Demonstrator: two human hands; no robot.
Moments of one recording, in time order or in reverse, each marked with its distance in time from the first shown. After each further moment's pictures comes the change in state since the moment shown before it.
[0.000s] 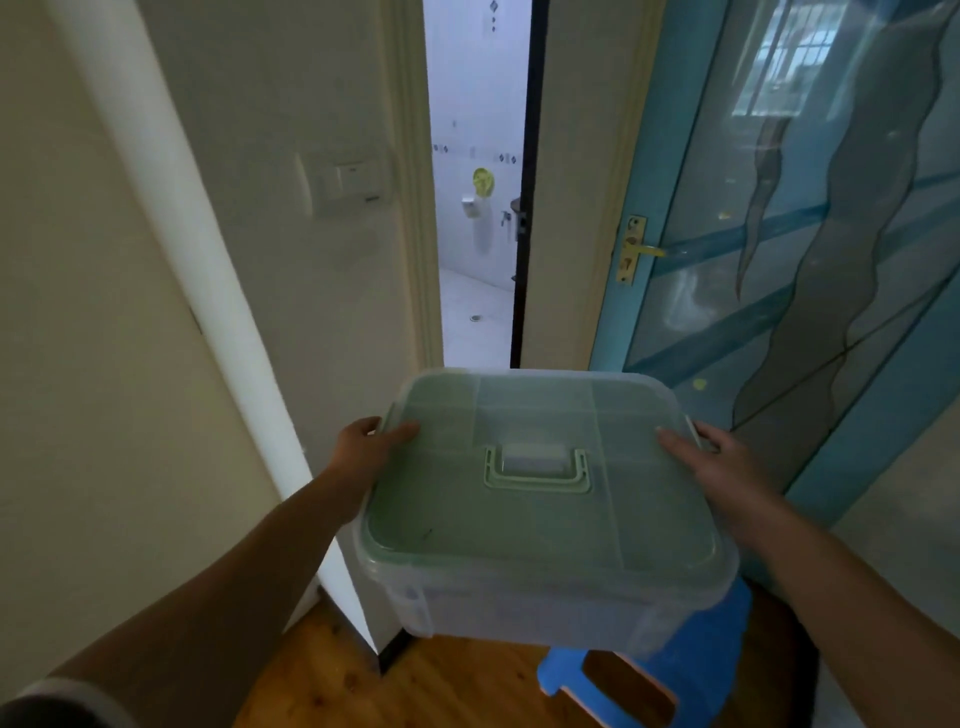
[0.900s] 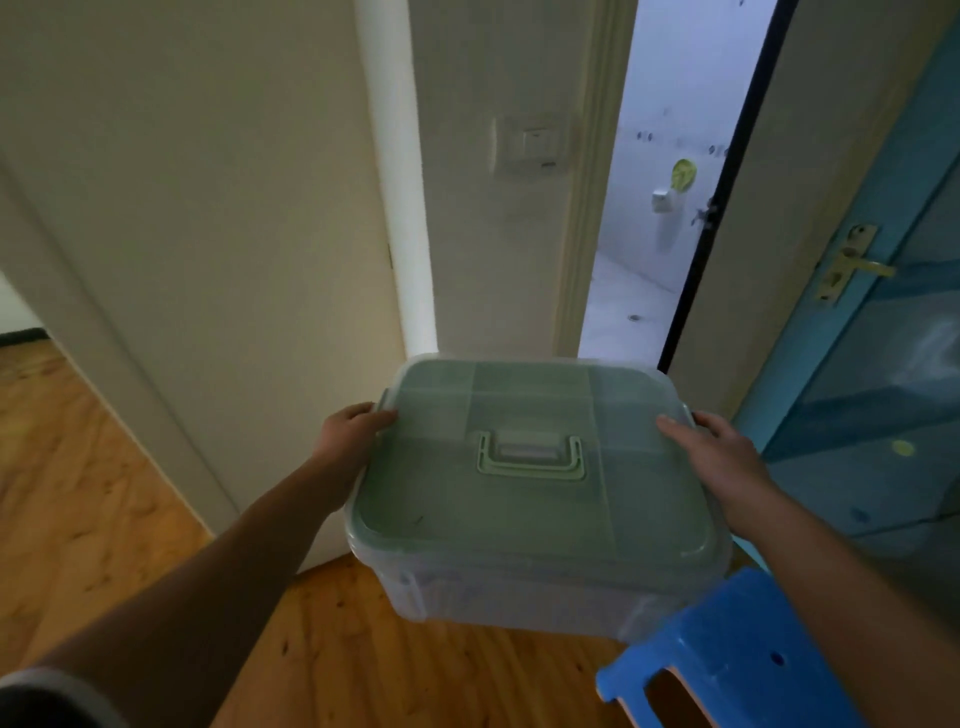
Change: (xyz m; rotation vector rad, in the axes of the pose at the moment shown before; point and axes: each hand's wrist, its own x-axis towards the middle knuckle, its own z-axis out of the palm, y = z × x) left_hand -0.112 -0.052 -0.081 -0.118 0.463 -0.097; right_hand -0.009 -0.011 0.084 -0.080 -0.362 -0.083
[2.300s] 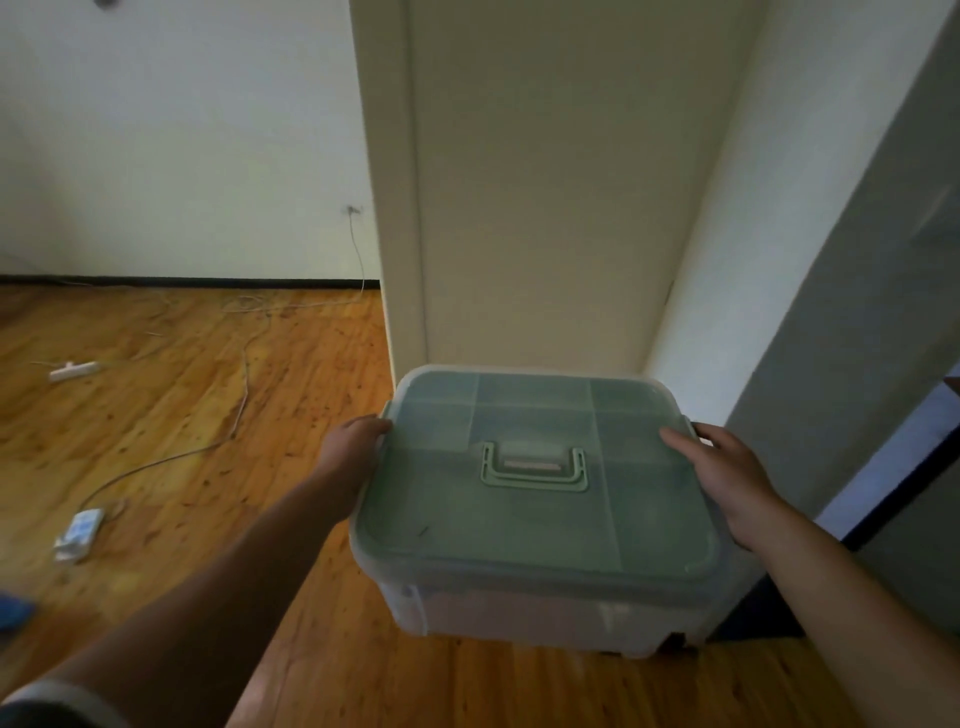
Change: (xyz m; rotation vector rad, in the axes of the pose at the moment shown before) left_hand -0.022 -0.052 -0.348 -0.161 0.455 -0.165; right_hand -0.114 -0.083 0.335 -0.017 -0.365 -0.158
